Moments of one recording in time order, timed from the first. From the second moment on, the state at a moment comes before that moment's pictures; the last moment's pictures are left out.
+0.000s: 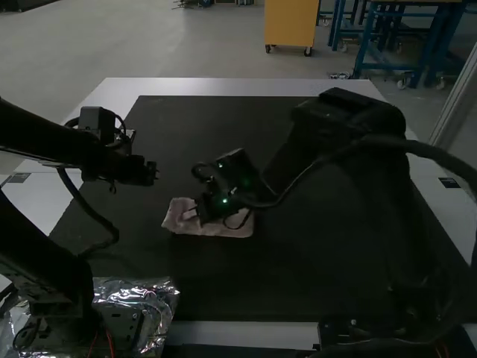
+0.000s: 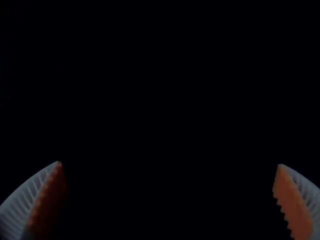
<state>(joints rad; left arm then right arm) 0.06 1.38 0.61 -0.06 0.12 0.12 0.88 2.19 1.06 0.49 -0.57 0.34</state>
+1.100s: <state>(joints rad) 0.03 1.16 0.90 -0.07 0.03 0.15 0.40 1.29 1.05 0.18 -0.49 0.39</state>
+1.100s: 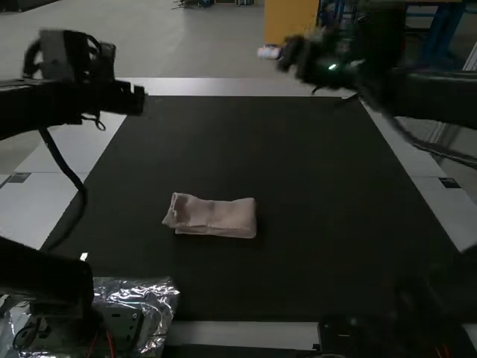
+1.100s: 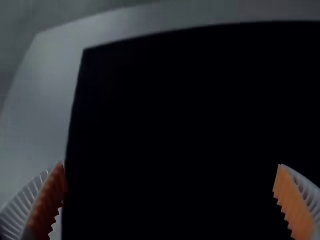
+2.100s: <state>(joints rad) 0.03 0.26 0.77 -0.01 0.02 0.14 -0.03 0.09 0.75 -0.02 -0.43 0.47</state>
